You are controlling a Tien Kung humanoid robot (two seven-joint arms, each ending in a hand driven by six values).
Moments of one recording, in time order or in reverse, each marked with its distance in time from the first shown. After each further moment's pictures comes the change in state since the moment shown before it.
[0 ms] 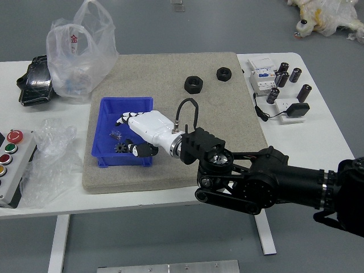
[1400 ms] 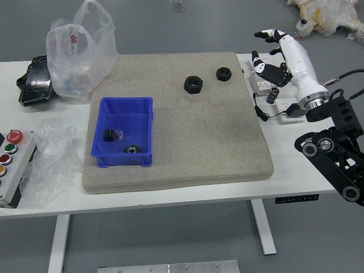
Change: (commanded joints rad) left arm -0.059 0.037 -0.020 0.008 0.073 -0.031 0.002; right arm -0.532 -0.385 0.969 0.275 -0.030 -0.126 0.226
